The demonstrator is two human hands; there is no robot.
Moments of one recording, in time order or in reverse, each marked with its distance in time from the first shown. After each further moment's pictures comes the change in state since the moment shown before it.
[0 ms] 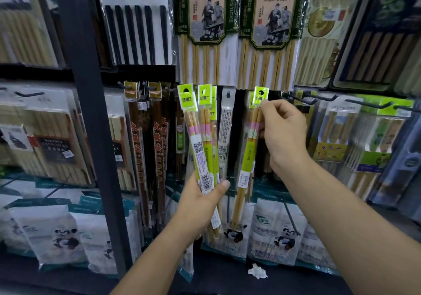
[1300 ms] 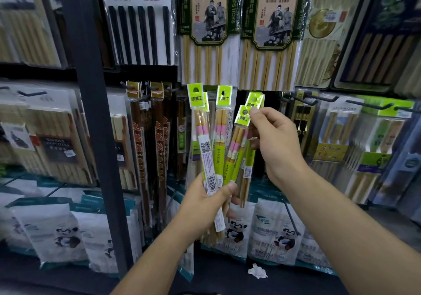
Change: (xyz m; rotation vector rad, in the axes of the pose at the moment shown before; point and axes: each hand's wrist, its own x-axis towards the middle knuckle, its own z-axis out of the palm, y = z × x) left_hand -0.003 0.003 0.000 -0.056 -0.125 0.019; right_hand -0.019 0.003 0.000 -0.021 -0.197 0.025
